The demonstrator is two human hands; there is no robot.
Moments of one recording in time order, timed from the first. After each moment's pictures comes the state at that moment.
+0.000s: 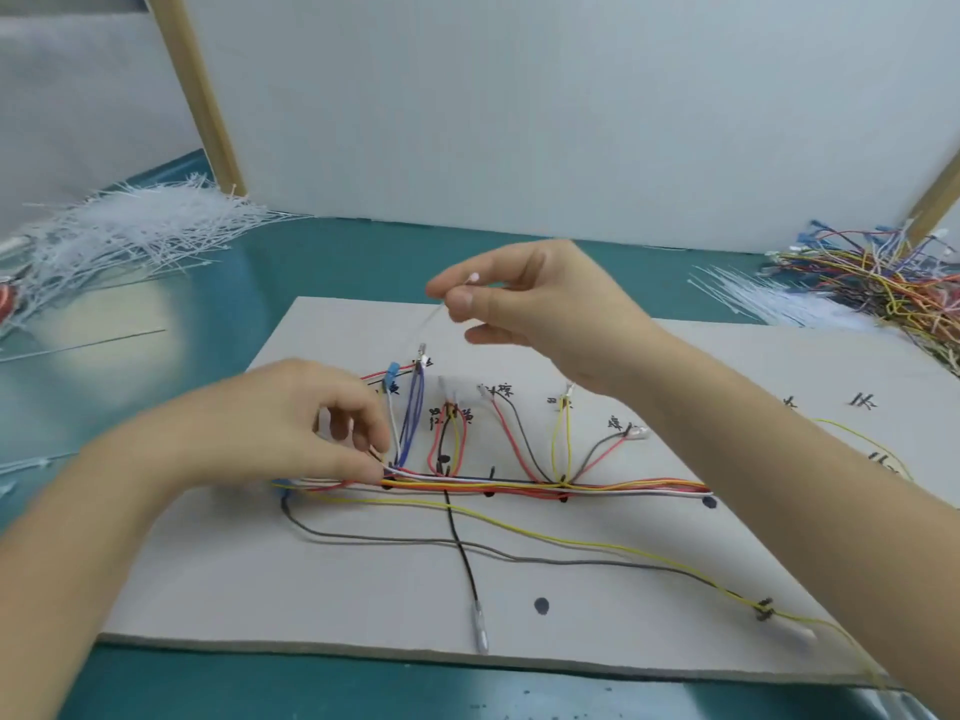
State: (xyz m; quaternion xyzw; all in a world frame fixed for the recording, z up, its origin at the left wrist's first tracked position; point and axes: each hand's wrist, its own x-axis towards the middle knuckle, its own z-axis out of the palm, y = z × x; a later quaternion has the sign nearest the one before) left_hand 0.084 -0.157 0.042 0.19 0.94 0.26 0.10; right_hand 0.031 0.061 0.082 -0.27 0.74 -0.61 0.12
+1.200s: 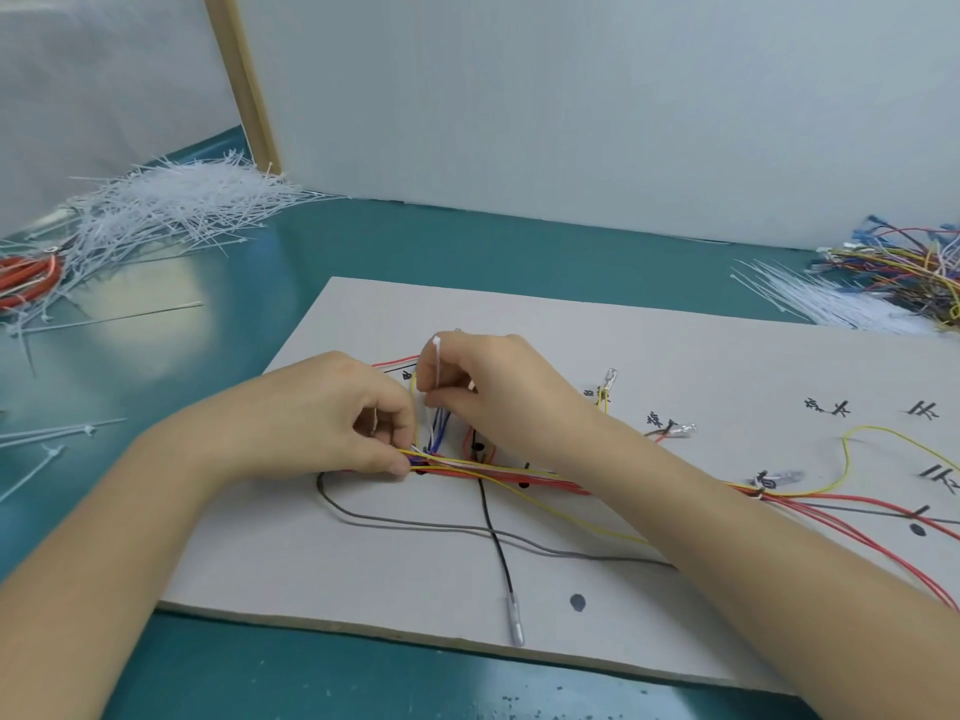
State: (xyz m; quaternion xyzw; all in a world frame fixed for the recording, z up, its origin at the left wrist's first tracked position) left_hand 0.086 -0.161 0.028 0.21 0.94 0.25 0.09; right_hand 0.045 0.019 0.023 -0.37 0.87 -0.33 0.03
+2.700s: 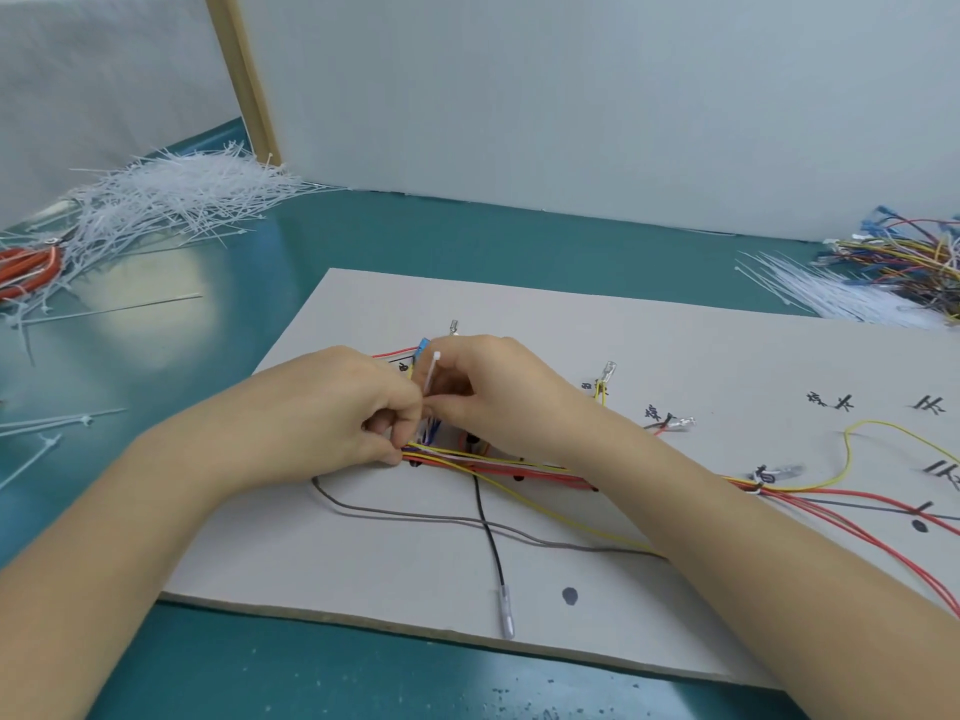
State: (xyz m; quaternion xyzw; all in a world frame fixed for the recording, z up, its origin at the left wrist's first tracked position) left_hand 0.089 -0.151 0.029 0.24 0.96 0.15 0.03; right_hand 0.046 0.024 0.024 -0.38 0.84 -0.36 0.10
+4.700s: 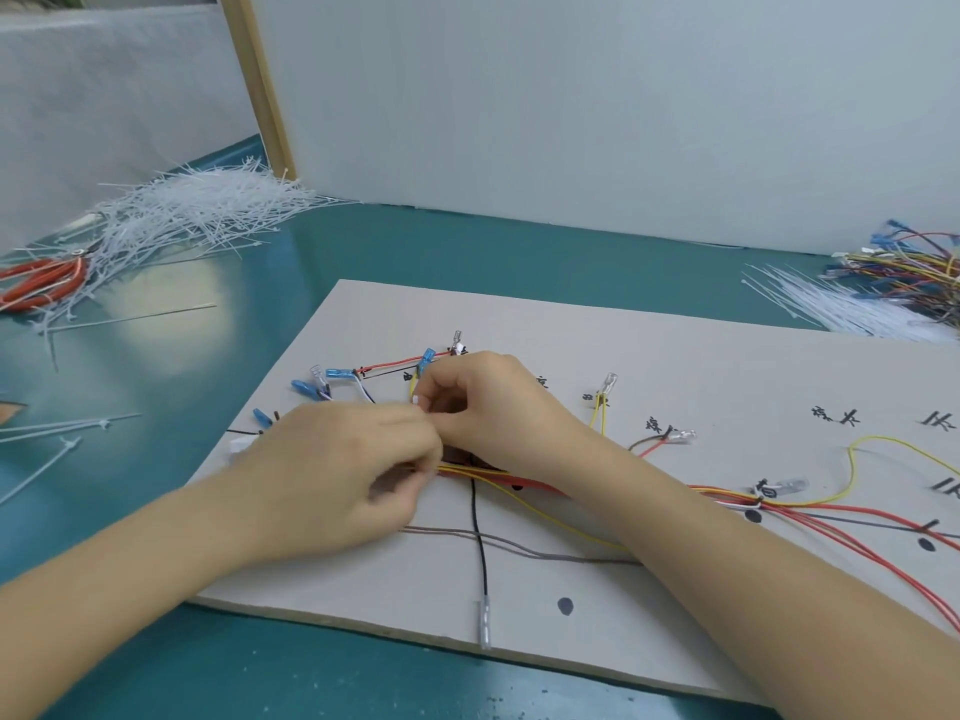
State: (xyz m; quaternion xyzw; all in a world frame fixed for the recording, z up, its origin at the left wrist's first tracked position) left_hand 0.131 -0.128 0.028 0.27 0.95 0.15 -0.09; right_hand 0.047 0.019 0.014 -0.36 0.84 -0.40 0.10
